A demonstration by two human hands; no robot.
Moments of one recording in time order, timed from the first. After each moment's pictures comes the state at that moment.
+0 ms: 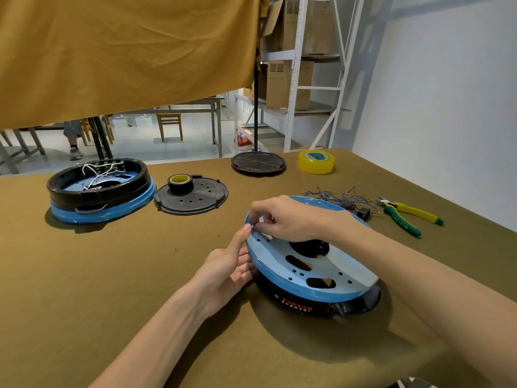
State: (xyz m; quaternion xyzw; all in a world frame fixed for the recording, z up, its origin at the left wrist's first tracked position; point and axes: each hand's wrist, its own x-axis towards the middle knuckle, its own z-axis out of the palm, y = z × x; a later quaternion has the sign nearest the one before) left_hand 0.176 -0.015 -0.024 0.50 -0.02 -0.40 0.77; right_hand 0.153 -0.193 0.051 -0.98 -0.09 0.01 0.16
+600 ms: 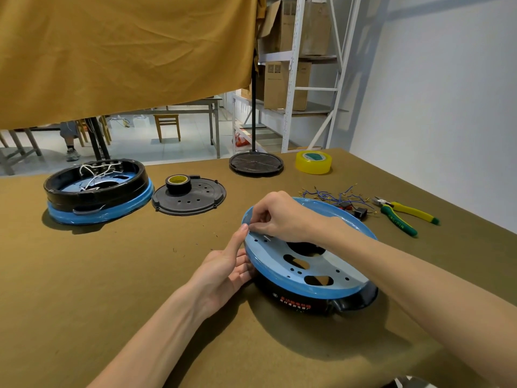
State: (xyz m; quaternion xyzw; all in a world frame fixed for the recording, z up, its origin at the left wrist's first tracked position) left_hand 0.177 -0.014 -0.028 0.51 -0.01 -0.39 0.77; right_hand 0.153 -0.186 0.043 -0.97 -0.09 -0.10 0.21
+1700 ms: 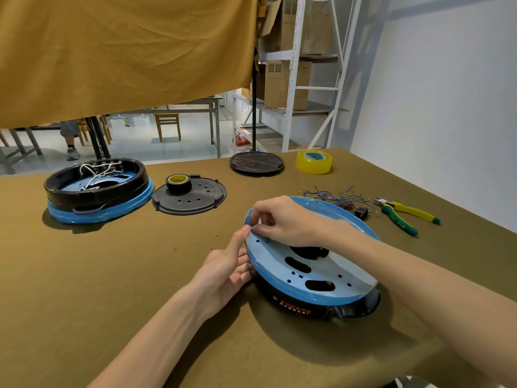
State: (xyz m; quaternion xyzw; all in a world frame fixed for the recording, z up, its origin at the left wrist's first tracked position) left_hand 0.172 -0.016 -0.024 0.52 -0.02 -0.38 0.76; right_hand 0.145 -0.194 0.039 -0.97 -0.10 -0.08 0.20
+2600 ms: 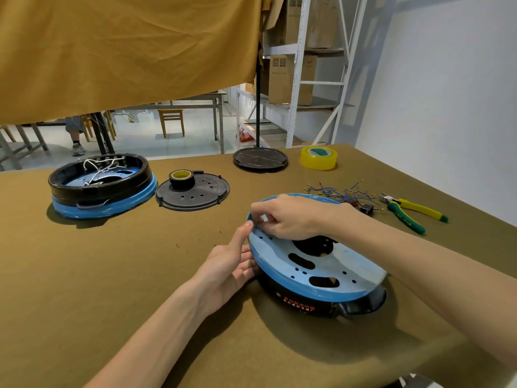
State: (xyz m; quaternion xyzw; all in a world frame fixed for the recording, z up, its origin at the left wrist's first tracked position) left_hand 0.175 -0.017 -0.025 0.52 -0.02 -0.39 0.76; right_hand 0.153 -0.195 0.052 -0.99 -0.13 0.03 0.07
